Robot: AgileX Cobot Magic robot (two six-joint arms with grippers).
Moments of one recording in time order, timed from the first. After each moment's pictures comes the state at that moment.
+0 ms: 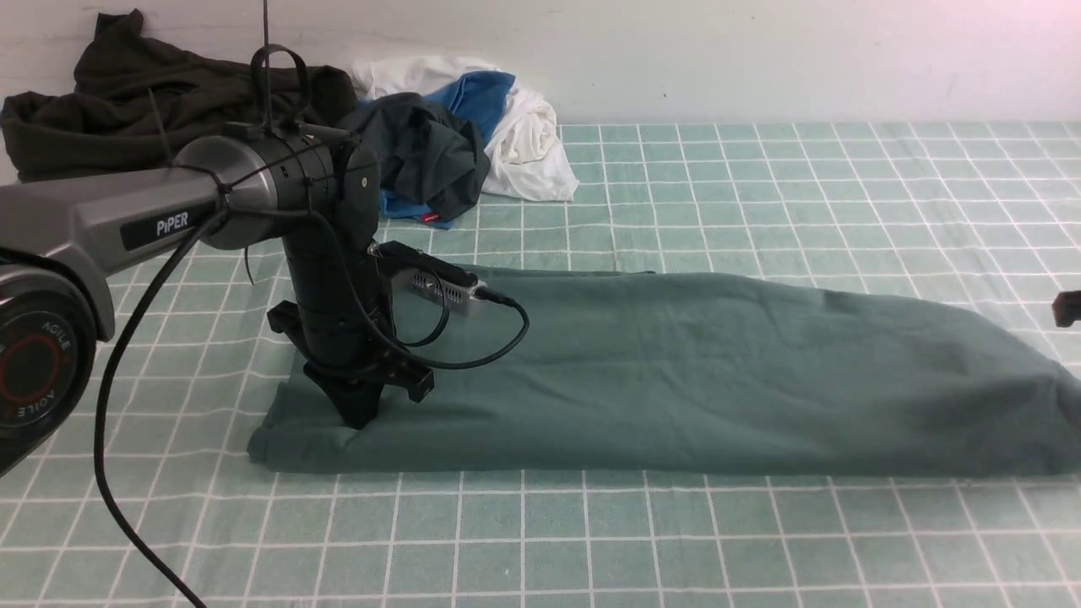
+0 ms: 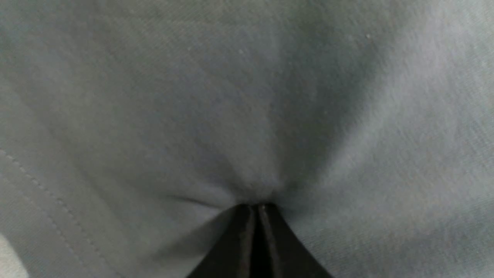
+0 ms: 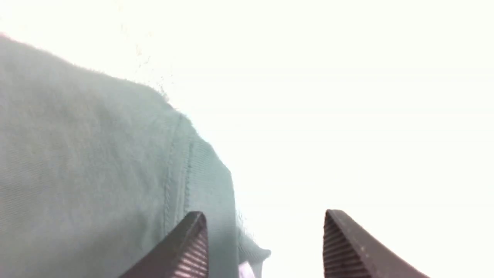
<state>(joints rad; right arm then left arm) -0.26 1.91 -1.40 -0.15 0.98 0.09 -0.28 2.15 -1.63 -0.02 1.15 0.26</state>
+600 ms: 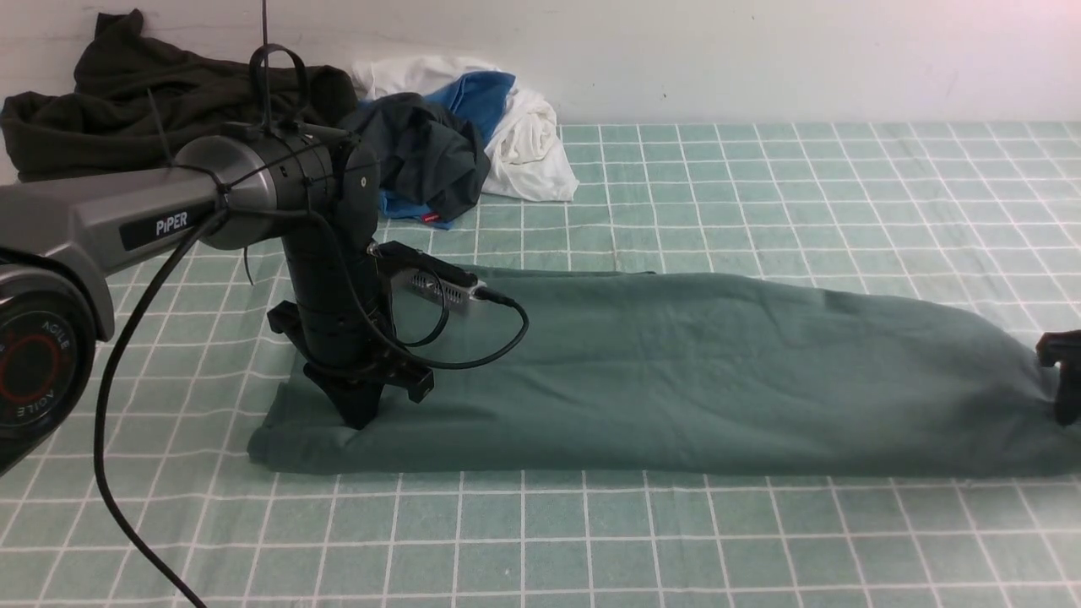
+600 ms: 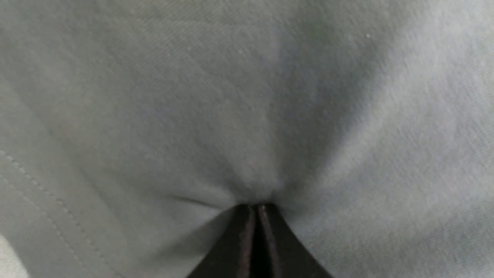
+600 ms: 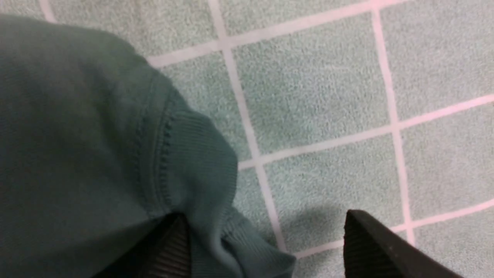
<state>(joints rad) -0.29 2.05 -1.40 -0.08 0.98 0.04 -0.28 2.15 -1.63 -0.02 1.15 0.26</state>
